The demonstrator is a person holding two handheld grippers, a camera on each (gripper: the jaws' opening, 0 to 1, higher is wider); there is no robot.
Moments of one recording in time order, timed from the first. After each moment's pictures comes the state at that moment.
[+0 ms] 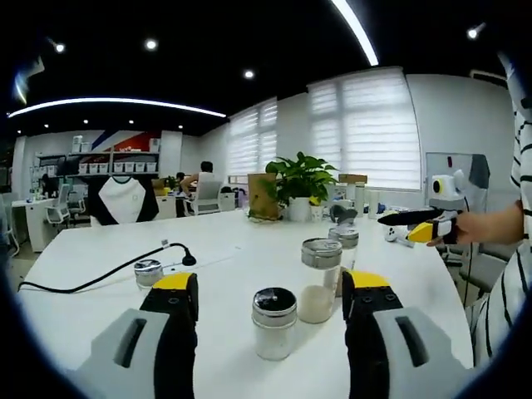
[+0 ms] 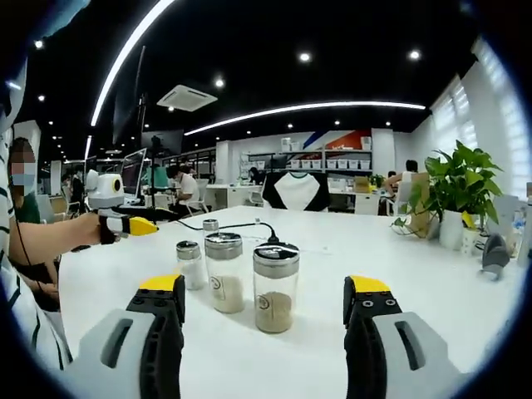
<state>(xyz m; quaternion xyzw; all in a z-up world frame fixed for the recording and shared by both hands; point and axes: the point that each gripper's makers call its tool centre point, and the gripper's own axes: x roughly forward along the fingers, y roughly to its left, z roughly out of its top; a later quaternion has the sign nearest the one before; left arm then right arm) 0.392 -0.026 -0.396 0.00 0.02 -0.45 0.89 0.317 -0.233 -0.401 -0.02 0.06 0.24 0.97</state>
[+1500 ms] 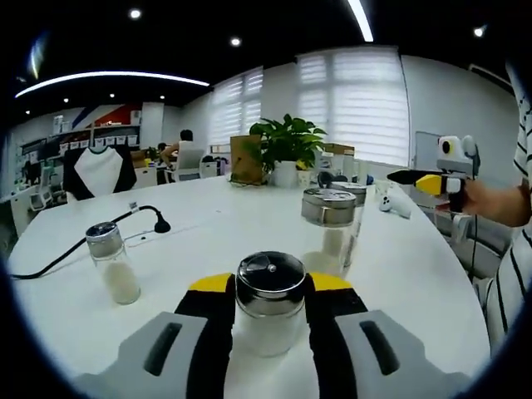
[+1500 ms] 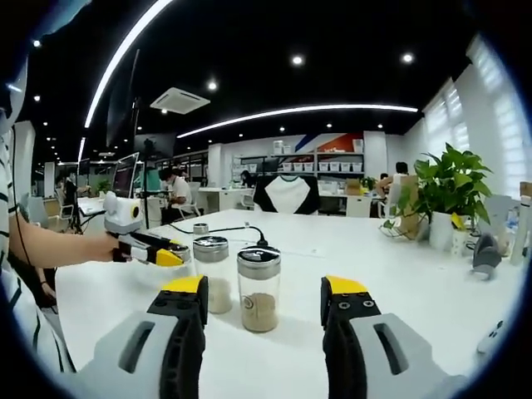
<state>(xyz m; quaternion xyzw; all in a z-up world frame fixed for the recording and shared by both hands) 0.414 -0.054 -0.459 0.02 0.11 -0.46 0.88 0.316 -0.256 -0.395 -0.01 0.05 0.21 0.98</state>
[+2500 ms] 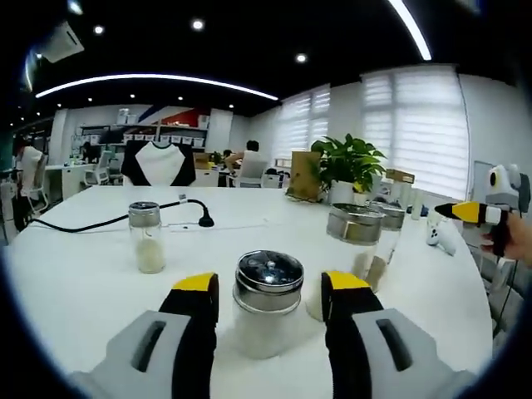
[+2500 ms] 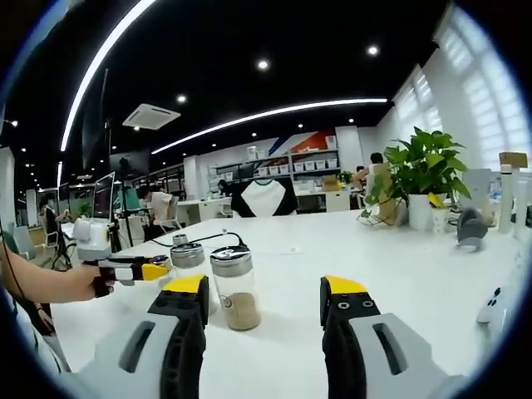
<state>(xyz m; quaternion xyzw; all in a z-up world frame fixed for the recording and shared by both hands) 0.408 -0.049 -0.454 -0.04 0.09 -0.33 0.94 0.315 -0.283 -0.397 0.03 0.05 0.16 0.98</state>
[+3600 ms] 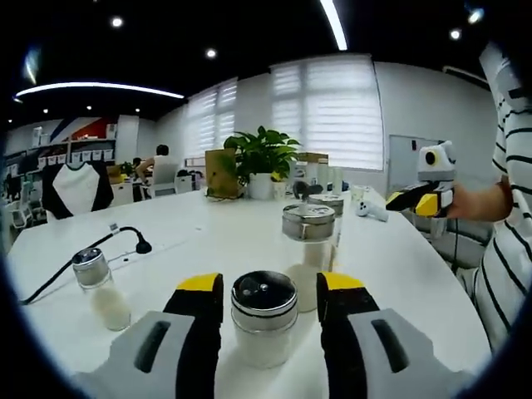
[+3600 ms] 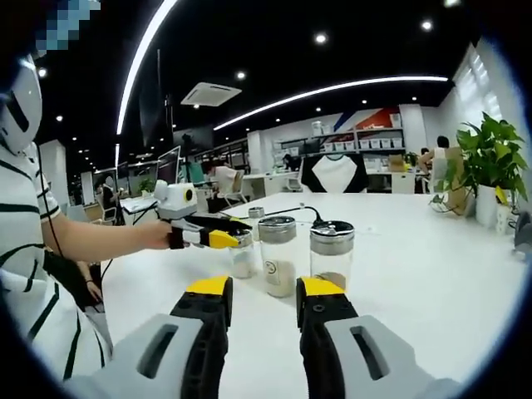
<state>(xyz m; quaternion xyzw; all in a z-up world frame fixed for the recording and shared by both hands) 0.408 -0.062 -0.438 0.01 0.07 -0.54 0.84 0.282 -0.192 -0.411 0.01 0.10 0.34 0.93</state>
